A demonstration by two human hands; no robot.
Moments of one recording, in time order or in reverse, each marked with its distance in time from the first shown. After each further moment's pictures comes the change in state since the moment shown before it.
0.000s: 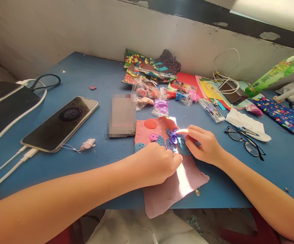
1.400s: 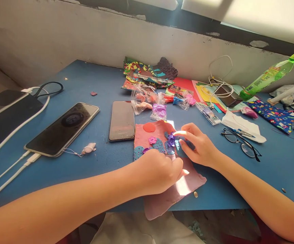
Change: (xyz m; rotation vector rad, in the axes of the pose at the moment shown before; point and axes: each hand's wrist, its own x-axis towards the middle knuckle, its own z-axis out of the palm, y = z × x) left_hand -0.001 0.012 0.004 0.059 0.342 -0.029; right_hand -0.003 -0.001 0.000 -0.081 -0.063 0.048
